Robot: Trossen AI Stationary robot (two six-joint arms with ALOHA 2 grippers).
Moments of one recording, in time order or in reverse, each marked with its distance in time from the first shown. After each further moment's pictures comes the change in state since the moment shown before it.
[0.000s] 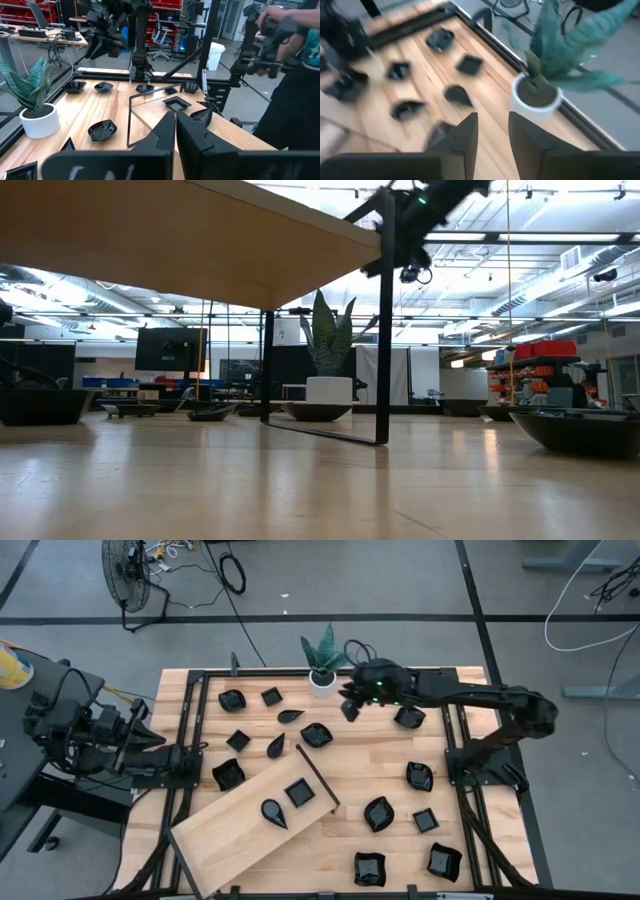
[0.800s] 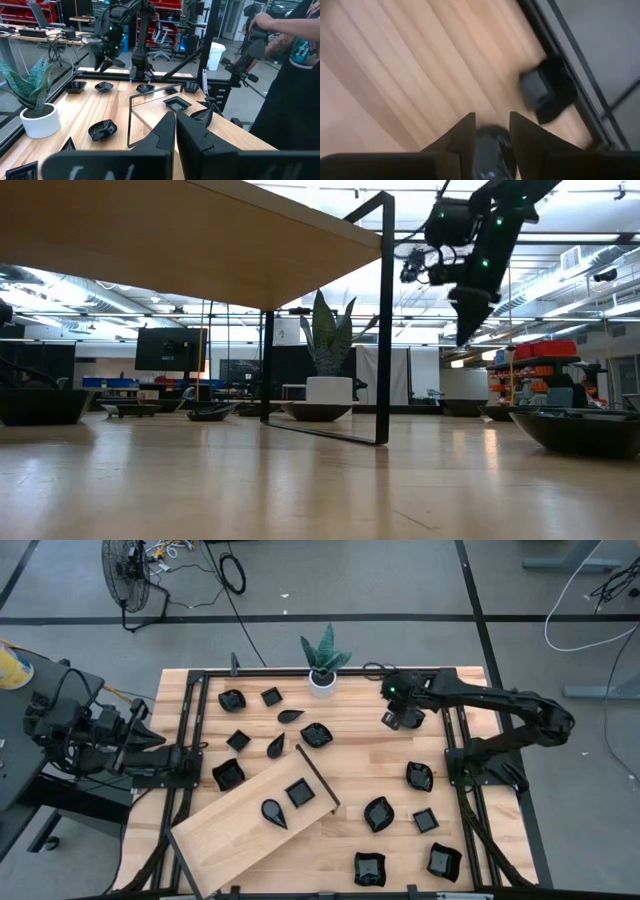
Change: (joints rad) left arm 0.000 0.000 0.000 0.000 0.000 0.000; right arm -0.174 -0.097 -0.233 -0.426 0.128 -0.199
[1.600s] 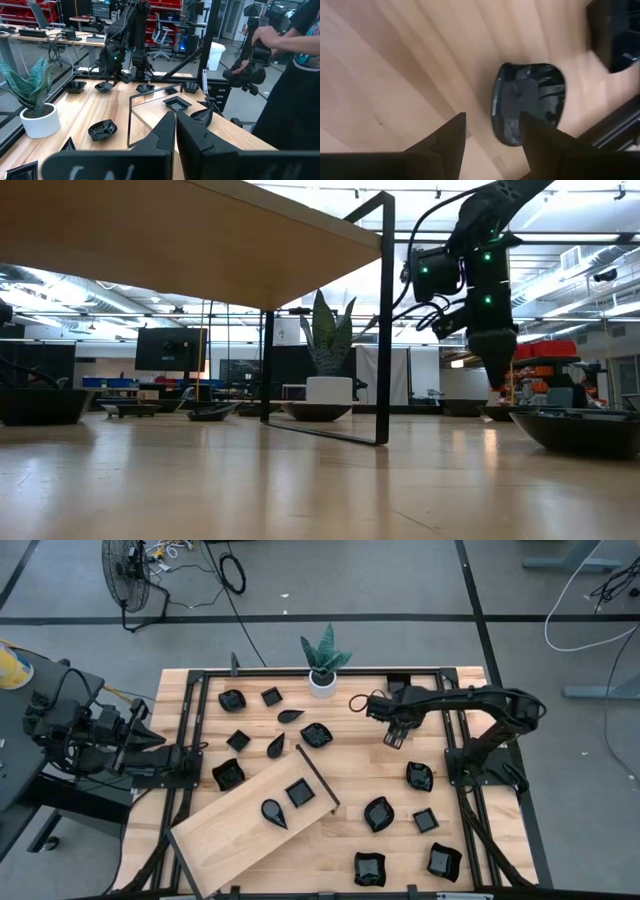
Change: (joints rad) left arm 0.000 0.000 0.000 0.000 0.000 0.000; right arm 0.104 0.263 0.000 -0.185 -0.027 0.137
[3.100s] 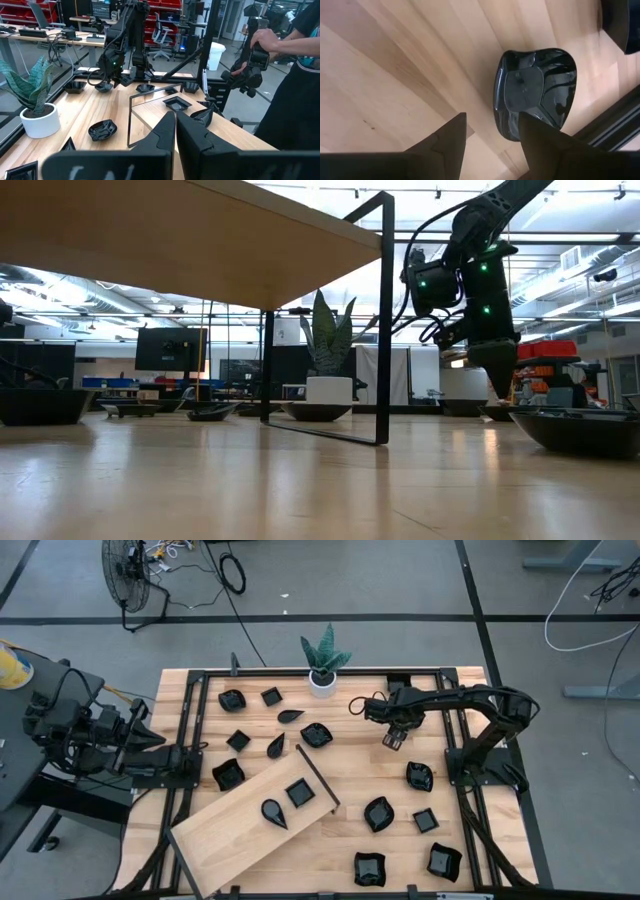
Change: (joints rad) left arm 0.000 0.000 0.000 0.000 0.000 0.000; right arm -0.013 0.054 -0.002 -0.019 0.002 0.081
